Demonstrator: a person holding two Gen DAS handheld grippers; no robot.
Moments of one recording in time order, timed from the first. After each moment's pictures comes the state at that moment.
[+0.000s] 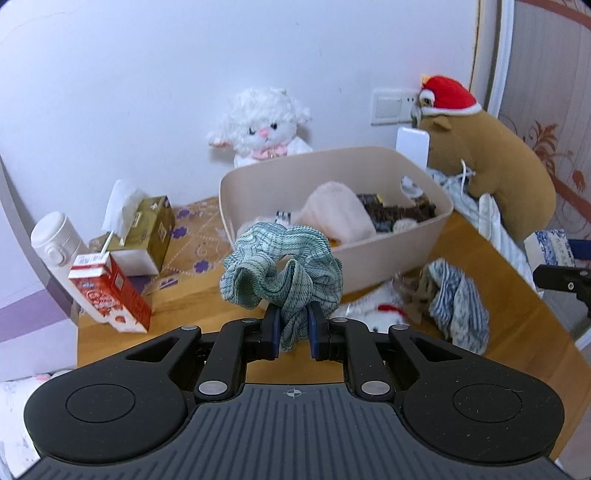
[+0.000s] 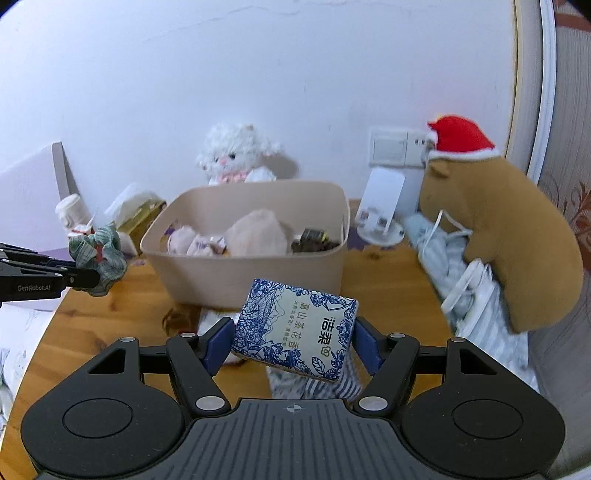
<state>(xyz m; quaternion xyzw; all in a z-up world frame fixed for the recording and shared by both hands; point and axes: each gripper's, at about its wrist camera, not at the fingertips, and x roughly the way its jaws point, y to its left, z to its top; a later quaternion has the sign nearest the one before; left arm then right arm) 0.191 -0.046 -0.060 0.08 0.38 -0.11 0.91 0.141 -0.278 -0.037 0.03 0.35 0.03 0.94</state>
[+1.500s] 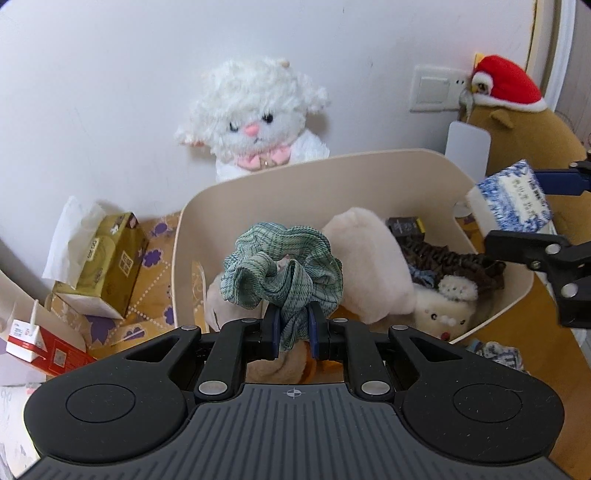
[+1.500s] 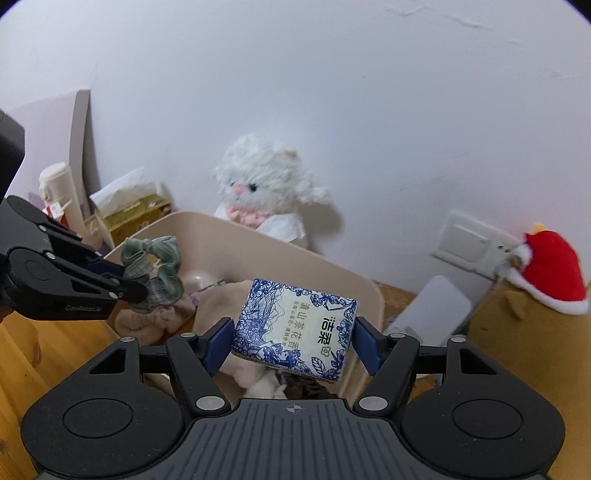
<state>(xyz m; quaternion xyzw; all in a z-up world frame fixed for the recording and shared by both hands) 0.343 -0.102 -0.107 0.09 0.43 -0.07 0.89 0.326 -0.277 -0.047 -0.13 0.33 0.15 0.92</state>
